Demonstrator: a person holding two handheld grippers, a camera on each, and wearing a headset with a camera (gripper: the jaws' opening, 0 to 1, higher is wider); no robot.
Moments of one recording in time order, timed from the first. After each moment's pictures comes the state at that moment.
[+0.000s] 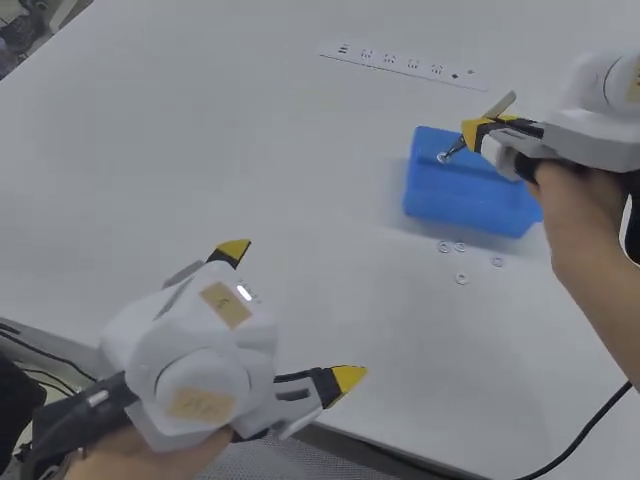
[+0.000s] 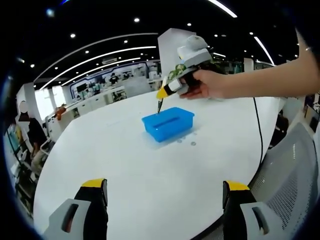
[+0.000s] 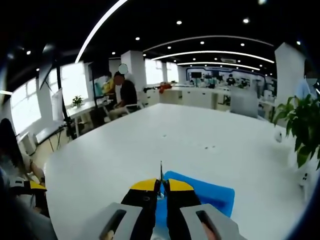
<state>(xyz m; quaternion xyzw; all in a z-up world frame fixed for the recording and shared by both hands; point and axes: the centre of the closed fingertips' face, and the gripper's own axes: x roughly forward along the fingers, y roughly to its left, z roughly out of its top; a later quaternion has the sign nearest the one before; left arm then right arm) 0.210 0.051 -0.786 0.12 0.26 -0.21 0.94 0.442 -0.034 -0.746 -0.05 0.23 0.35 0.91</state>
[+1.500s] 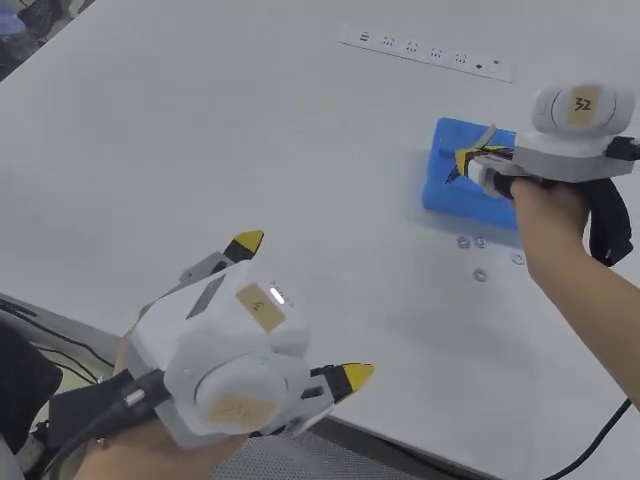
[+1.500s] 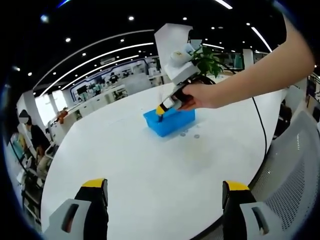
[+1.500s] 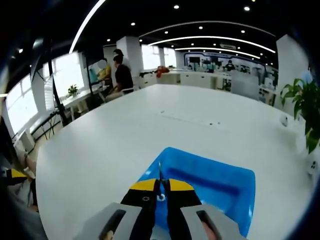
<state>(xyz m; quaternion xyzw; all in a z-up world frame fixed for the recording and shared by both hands) 0.209 0.057 -0.795 0.16 0.28 -0.19 0.93 0.447 -0.022 -0.813 -0.06 0.29 0.34 0.89</state>
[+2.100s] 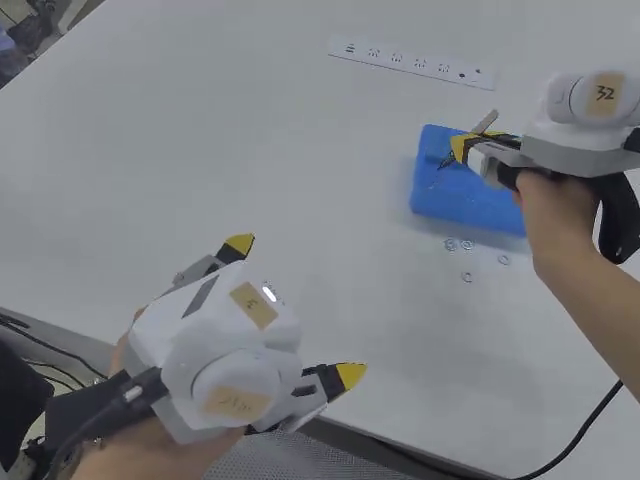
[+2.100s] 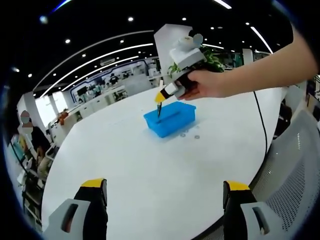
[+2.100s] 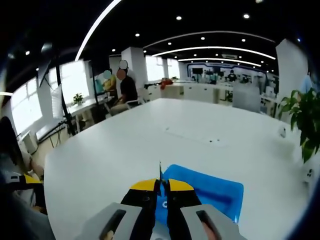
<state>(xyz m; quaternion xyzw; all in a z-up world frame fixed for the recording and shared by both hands) 0.209 0.057 -0.794 0.16 0.27 -0.19 0.93 0.431 -0.027 -0.759 -0.05 0.24 0.36 0.90</state>
